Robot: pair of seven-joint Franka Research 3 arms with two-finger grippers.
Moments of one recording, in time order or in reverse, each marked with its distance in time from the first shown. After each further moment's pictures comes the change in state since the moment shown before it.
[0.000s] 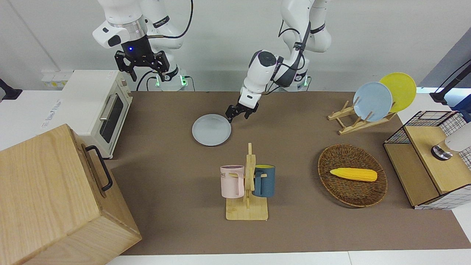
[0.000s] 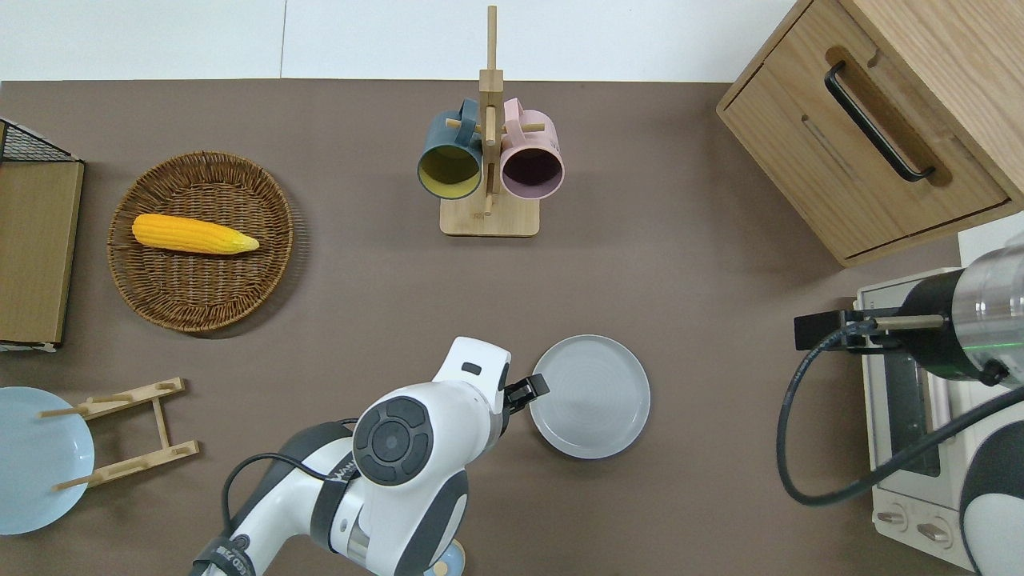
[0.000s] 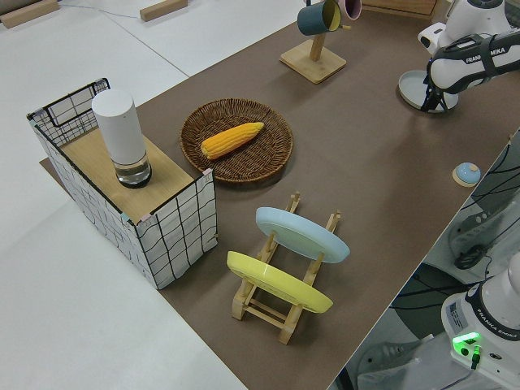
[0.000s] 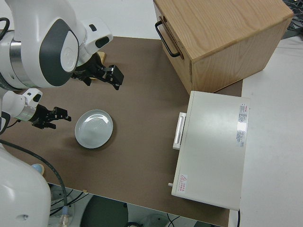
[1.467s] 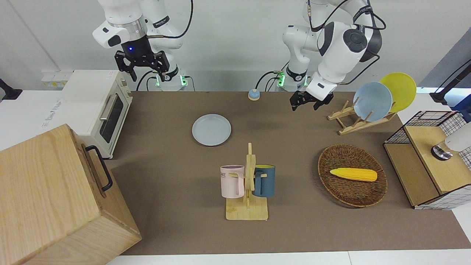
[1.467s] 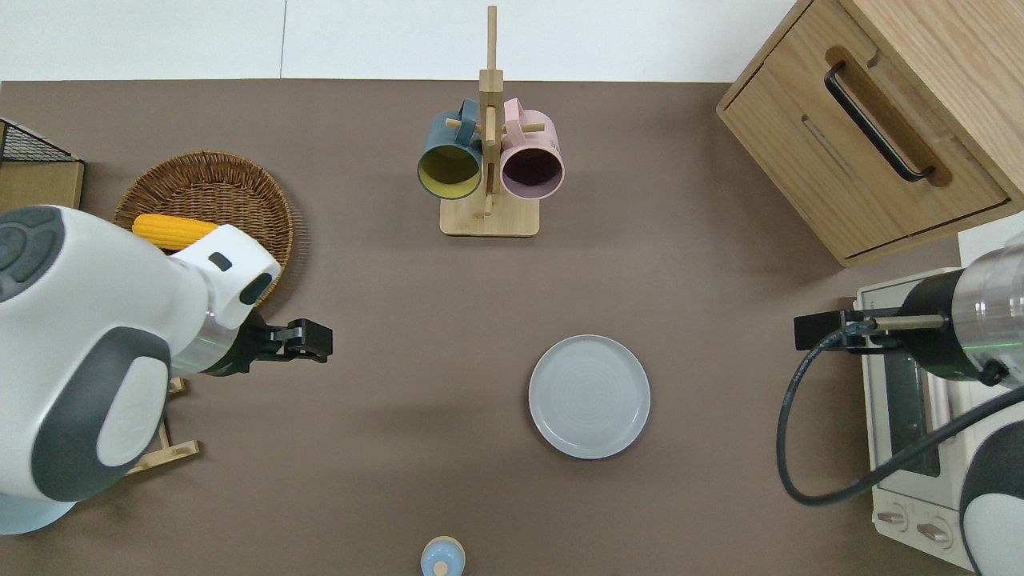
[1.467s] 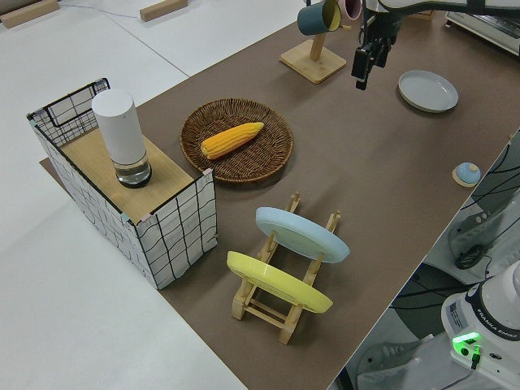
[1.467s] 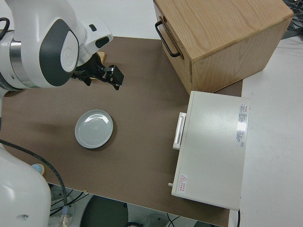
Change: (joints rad) left arm 0.104 -0.108 0.382 0.351 0.210 -0.753 0.622; right arm 0.000 0.000 0.000 0.000 0.000 0.000 0.000
